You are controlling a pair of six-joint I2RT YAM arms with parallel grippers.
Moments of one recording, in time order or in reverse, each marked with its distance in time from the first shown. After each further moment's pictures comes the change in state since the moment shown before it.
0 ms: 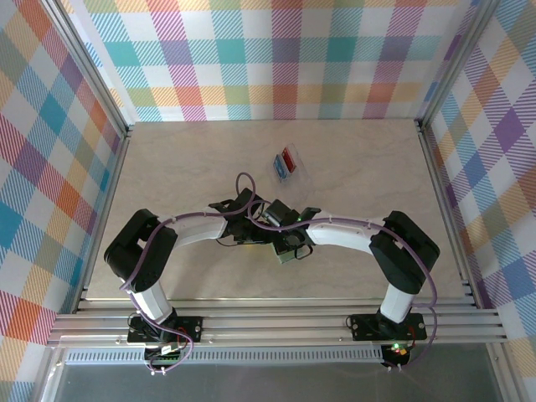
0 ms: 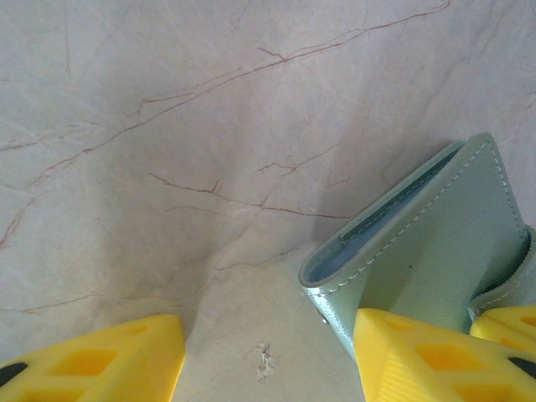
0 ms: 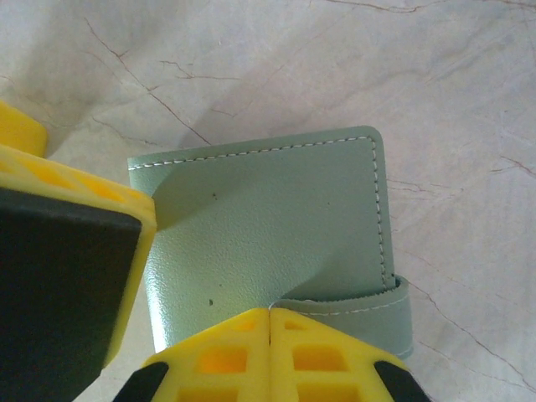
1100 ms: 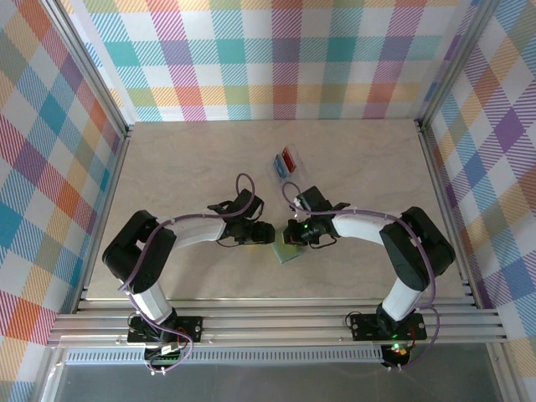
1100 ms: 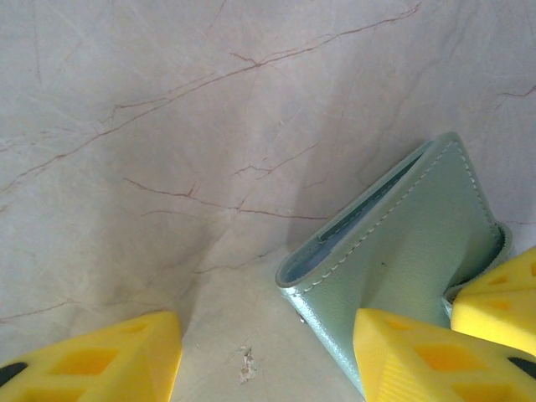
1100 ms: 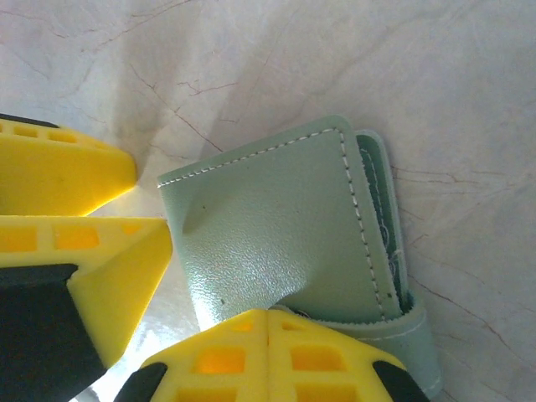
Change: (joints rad) left arm 0.000 -0.017 -0.028 0.053 0.022 0.000; right arm -0.294 -0.029 -0.195 0.279 -0.594 0.095
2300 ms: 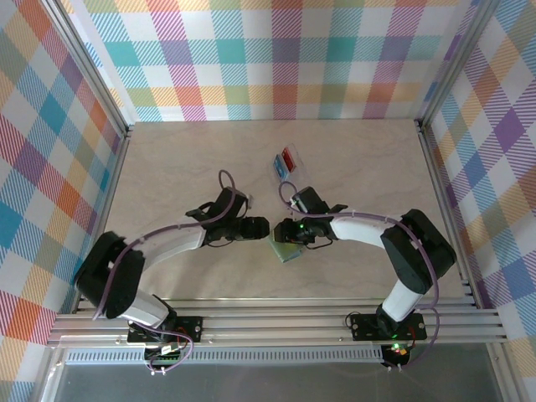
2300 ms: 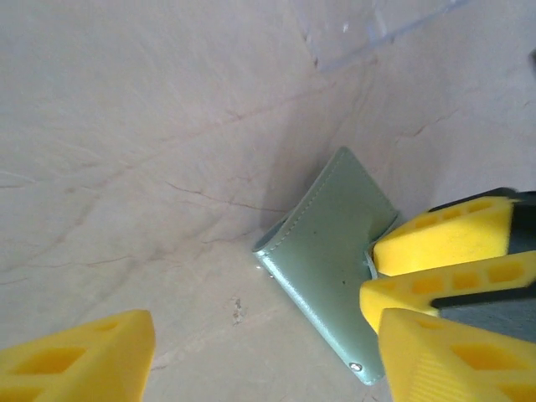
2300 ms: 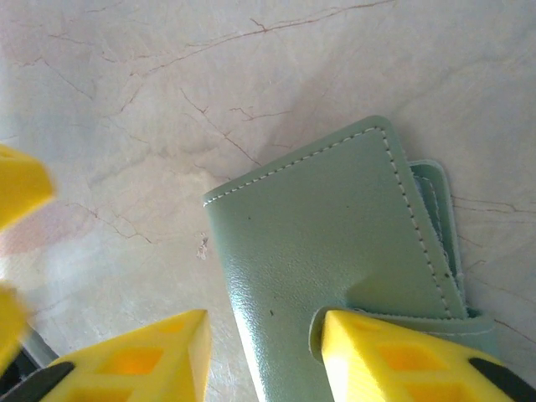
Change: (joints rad) left arm 0.061 -0.265 -0.107 0.018 -0.018 0.005; right arm 0.062 -0.043 0.020 0.025 0.092 0.029
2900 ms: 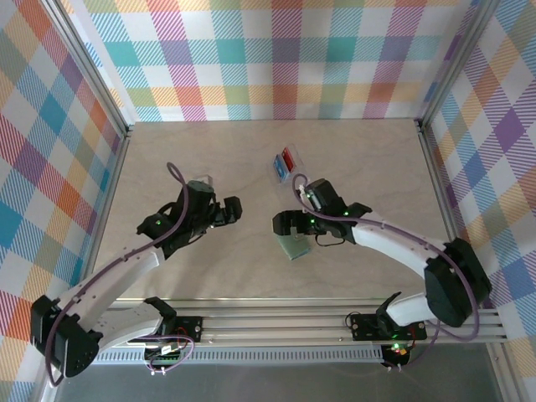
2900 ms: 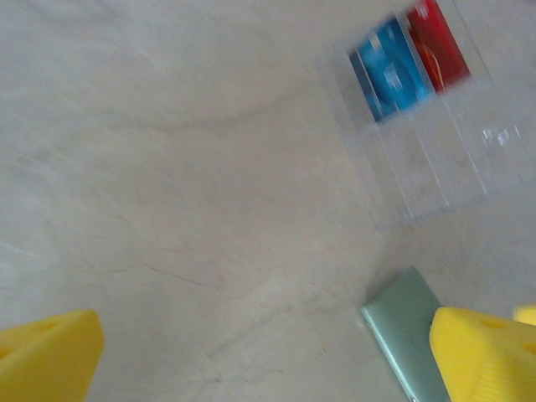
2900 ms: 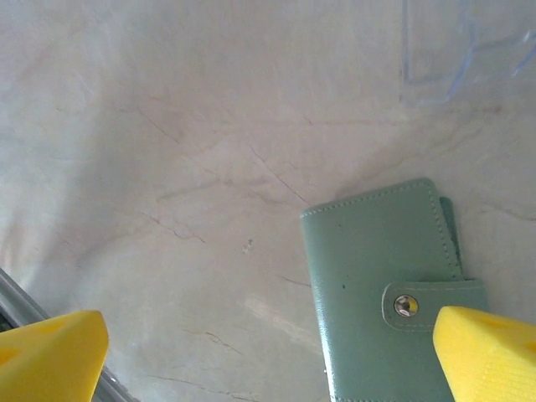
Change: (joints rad) left arm 0.050 -0.407 0.074 -0.304 -0.422 -0.015; right arm 0.002 -0.301 0.005 -0.126 0.129 -0.103
